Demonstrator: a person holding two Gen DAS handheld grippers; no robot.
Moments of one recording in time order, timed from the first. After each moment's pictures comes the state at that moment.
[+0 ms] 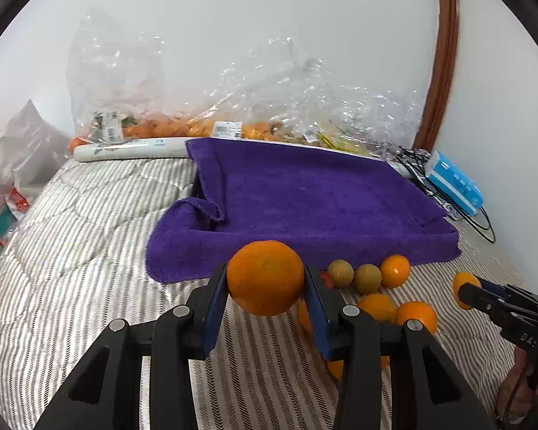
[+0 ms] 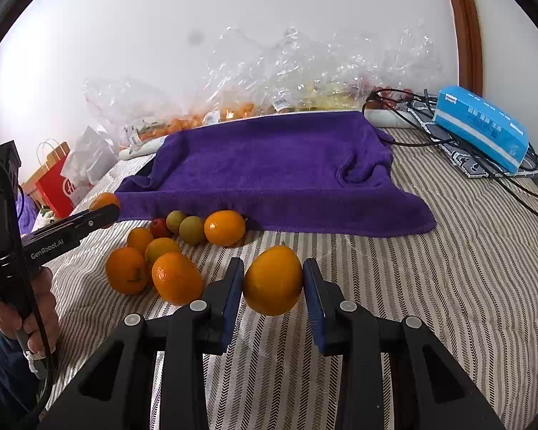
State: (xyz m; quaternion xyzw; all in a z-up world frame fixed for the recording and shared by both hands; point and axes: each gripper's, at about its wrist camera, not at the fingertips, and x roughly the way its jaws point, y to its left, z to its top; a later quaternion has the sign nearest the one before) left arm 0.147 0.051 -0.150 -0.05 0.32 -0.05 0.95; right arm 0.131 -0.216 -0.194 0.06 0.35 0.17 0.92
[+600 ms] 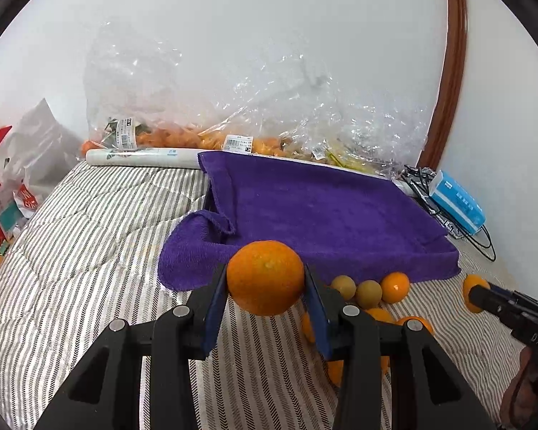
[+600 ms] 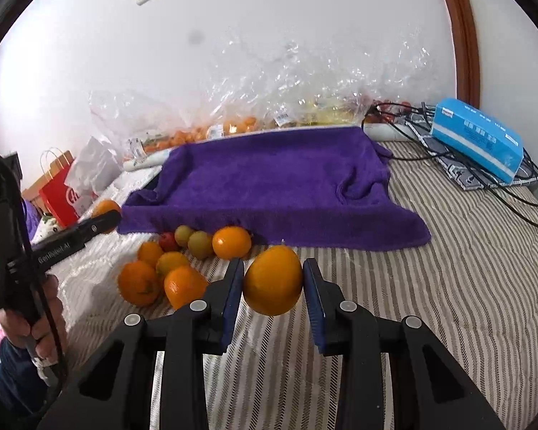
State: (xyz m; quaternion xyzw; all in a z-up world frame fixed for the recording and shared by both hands) left arm 0.140 0.057 -0.142 -0.08 0.29 -0.04 0.95; right arm 0.126 -0.216 -0.174 0.07 0.33 0.17 0.93
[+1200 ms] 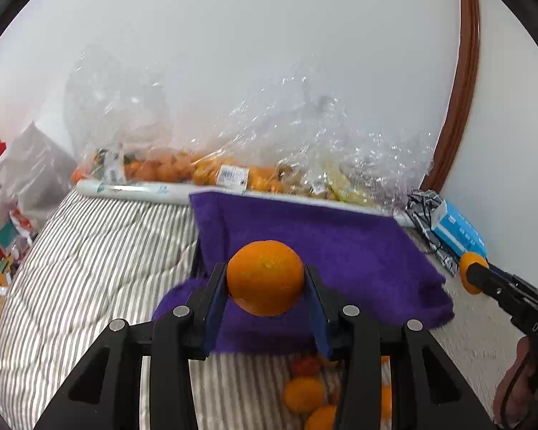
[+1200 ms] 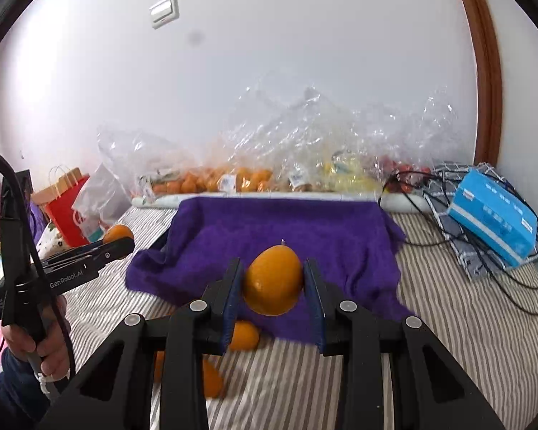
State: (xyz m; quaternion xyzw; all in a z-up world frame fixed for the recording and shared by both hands) left arm 0.189 0.044 -0.096 -0.08 0.29 -0.03 0.95; right arm 0.183 -0.206 -0.113 0.05 0.27 0.19 0.94
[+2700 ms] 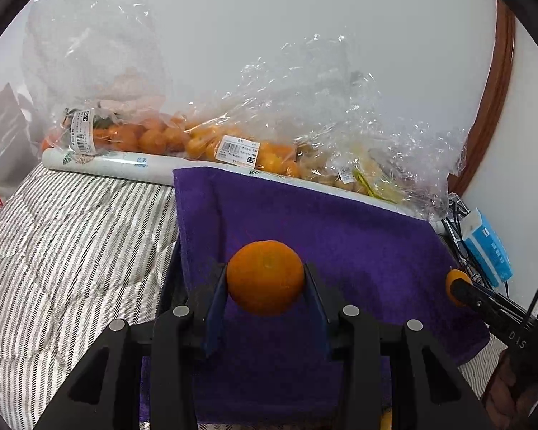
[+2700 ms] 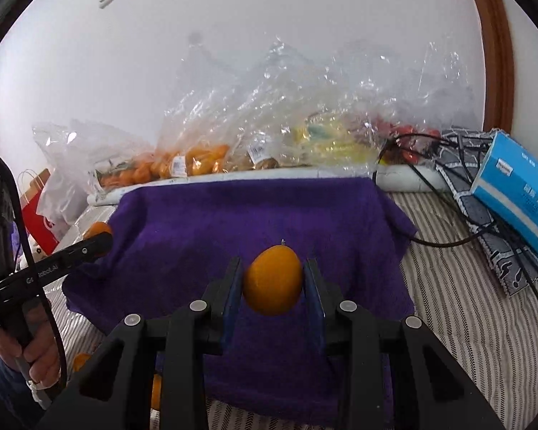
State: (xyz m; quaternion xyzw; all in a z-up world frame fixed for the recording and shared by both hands) left arm 0.267 0.050 -0.148 -0.12 0.33 -0.02 0.94; right arm 0.279 -0.214 -0.177 0.06 0.34 0.17 0.92
